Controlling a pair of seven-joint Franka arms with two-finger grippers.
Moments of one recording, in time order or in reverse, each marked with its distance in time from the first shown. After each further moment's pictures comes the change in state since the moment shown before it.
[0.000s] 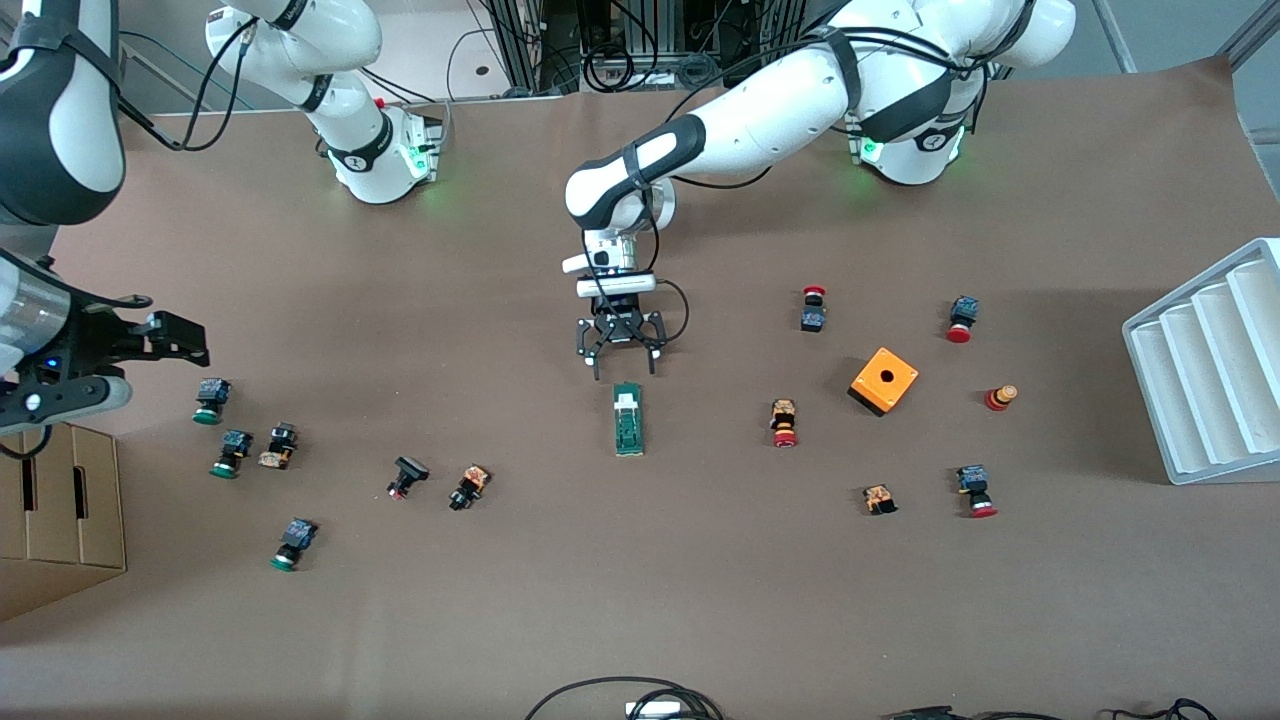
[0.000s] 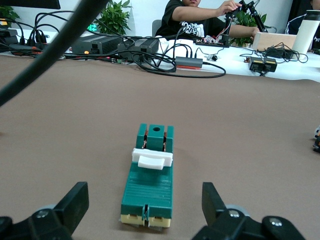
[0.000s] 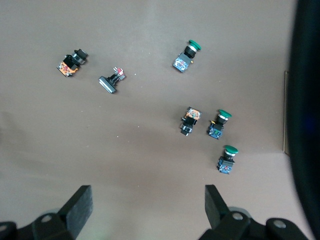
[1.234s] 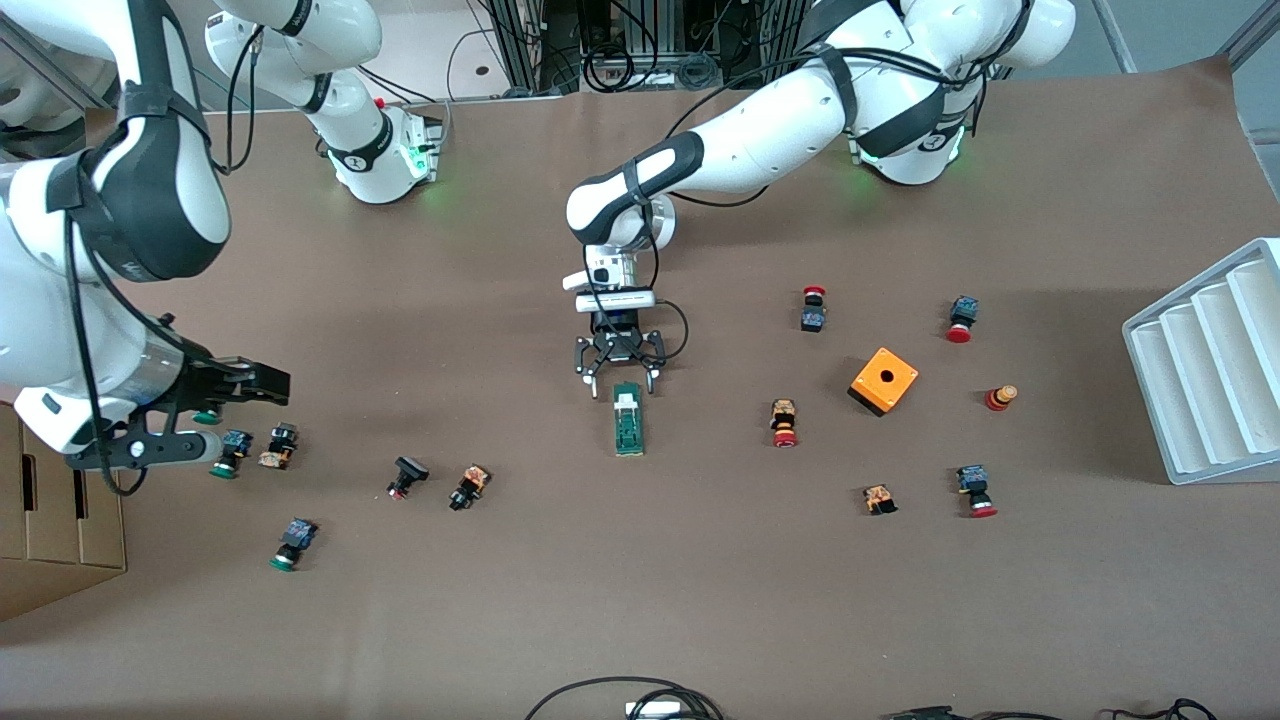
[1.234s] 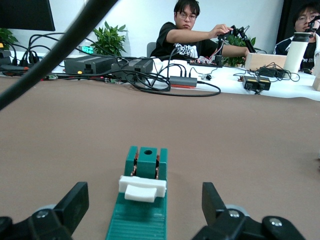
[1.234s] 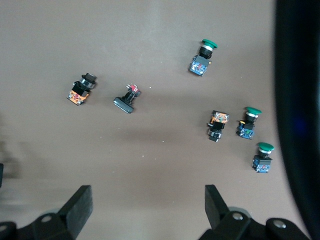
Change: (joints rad) left arm -0.002 0.065 0.025 0.066 0.115 -0.051 0.000; right arm 0.104 0.104 0.005 0.019 0.014 0.062 0.315
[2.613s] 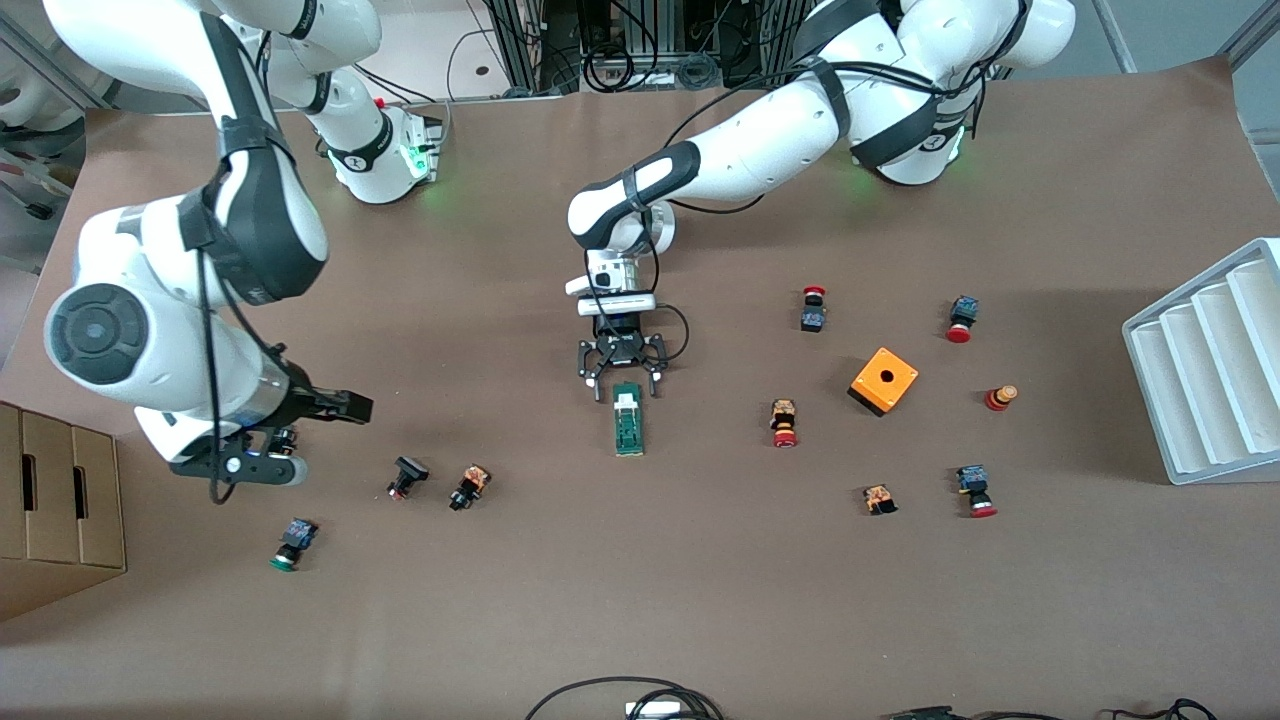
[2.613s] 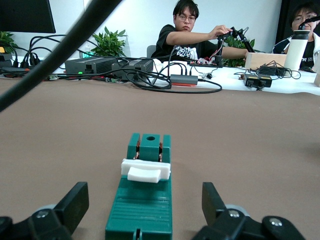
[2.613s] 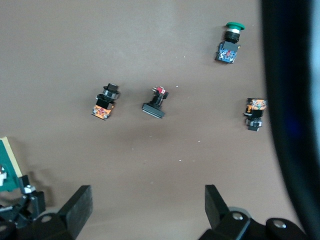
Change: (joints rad) left arm -0.006 0.052 0.000 0.025 0.036 -0.023 0.000; right arm 0.121 0.085 0.001 0.009 0.024 0.064 0.316
